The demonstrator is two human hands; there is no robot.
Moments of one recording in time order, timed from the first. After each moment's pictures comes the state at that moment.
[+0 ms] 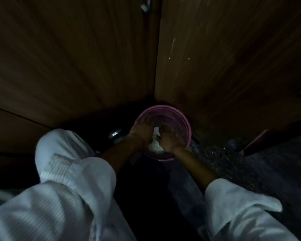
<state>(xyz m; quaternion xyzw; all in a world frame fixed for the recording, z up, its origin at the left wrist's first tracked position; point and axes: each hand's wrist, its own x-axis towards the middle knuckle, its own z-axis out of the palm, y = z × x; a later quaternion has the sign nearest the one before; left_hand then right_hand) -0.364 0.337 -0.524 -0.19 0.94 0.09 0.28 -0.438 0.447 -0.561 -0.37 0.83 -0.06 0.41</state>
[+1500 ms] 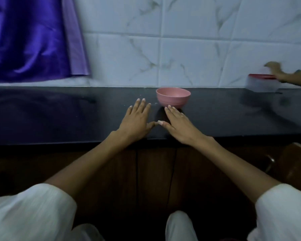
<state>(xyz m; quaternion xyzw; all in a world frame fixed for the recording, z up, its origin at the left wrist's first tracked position) -0.046 0.140 -0.089 -0.47 0.87 -0.06 -0.15 -0.220 0.185 -0.092 -0.75 0.65 -0.15 0.00</state>
